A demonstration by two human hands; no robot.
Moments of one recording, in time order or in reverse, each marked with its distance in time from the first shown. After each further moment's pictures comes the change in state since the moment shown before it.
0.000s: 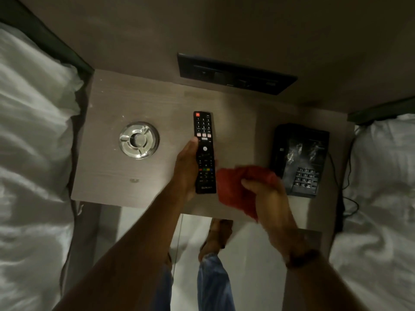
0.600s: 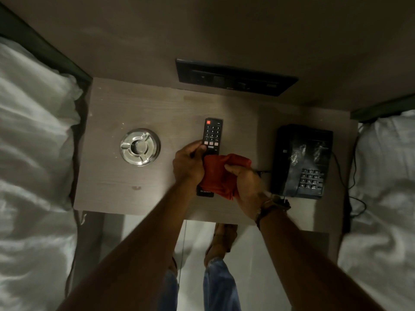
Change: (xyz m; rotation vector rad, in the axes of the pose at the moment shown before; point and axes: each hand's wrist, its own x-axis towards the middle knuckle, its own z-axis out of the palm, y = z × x) left_hand 0.032 -0.004 -0.003 0.515 0.340 0.179; right_hand 0.084 0.019 0.041 0.184 -0.070 0.163
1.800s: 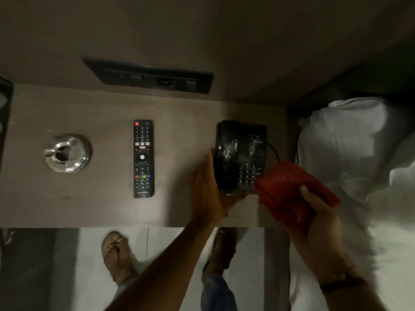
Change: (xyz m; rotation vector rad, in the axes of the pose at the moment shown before) left_hand -0.117 -0.036 0.176 0.398 -0.243 0.524; right_hand -0.100 -0.041 -0.259 0.317 0.215 -0.358
